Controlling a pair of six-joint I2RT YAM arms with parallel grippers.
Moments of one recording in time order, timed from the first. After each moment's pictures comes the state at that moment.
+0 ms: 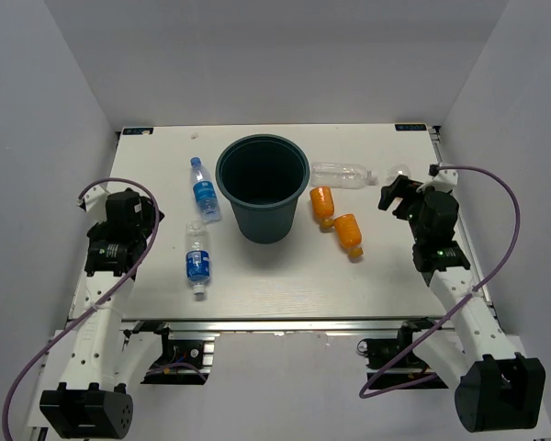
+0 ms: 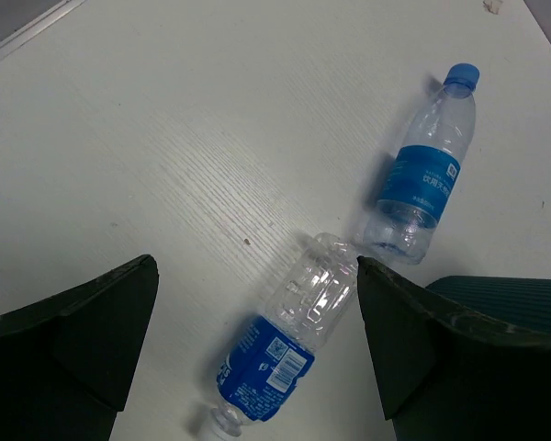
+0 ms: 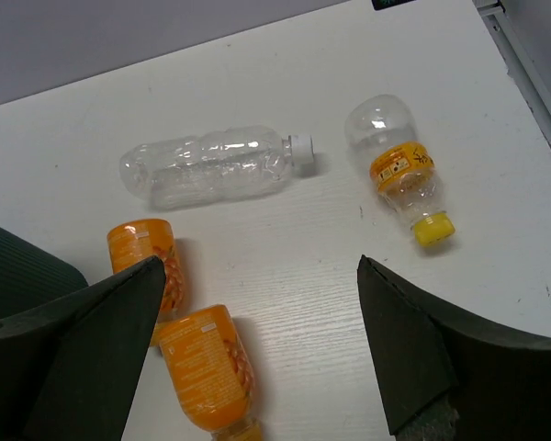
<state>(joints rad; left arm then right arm) -0.01 0.86 0.90 -0.71 -0.46 -0.74 0.11 0.92 0.63 0.07 0.08 0.28</state>
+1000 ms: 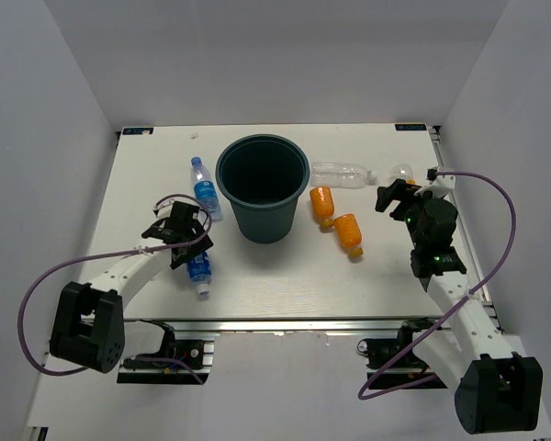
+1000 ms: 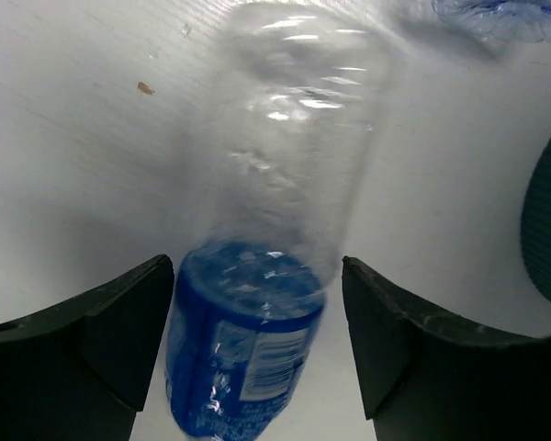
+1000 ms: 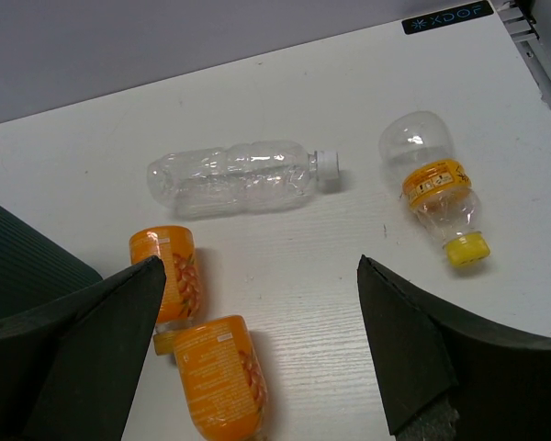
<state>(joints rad) -0.28 1.26 0.69 -0.50 -0.29 -0.77 0.11 0.89 0.54 0.22 0.03 0.28</state>
